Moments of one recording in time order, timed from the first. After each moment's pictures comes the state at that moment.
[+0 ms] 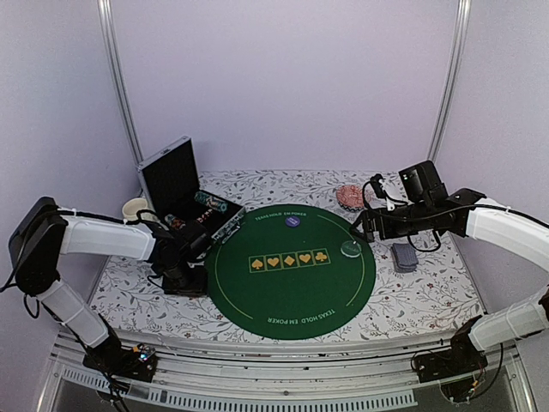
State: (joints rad) left arm -0.70 1.58 0.79 -0.64 -0.17 -0.75; right arm 0.54 1.26 0.97 -0.49 -0.17 0.28
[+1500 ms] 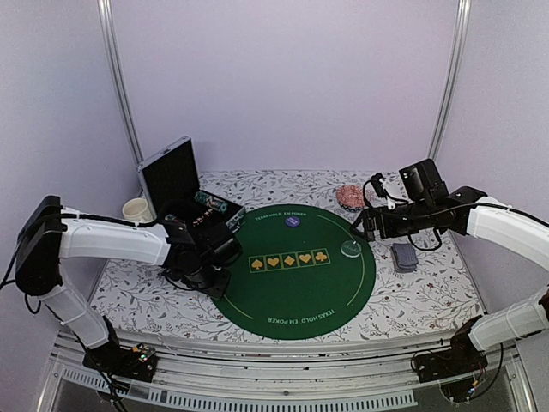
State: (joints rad) left arm -0.92 1.59 0.94 -0.69 -0.29 -0.60; right arm 0.54 1.26 0.99 -0.51 -0.17 0.29
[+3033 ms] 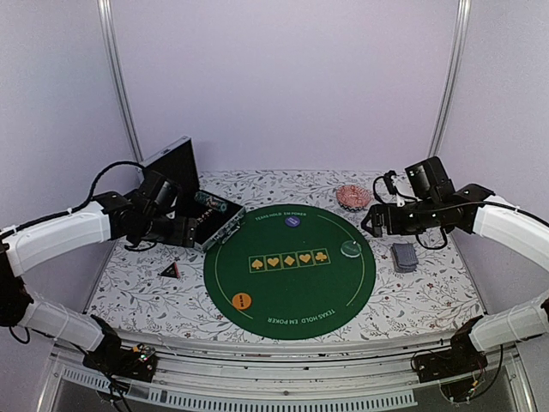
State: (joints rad) left arm -0.58 1.30 0.96 -0.62 -0.37 -0.38; right arm 0.52 1.23 1.01 -0.59 -0.03 0.35
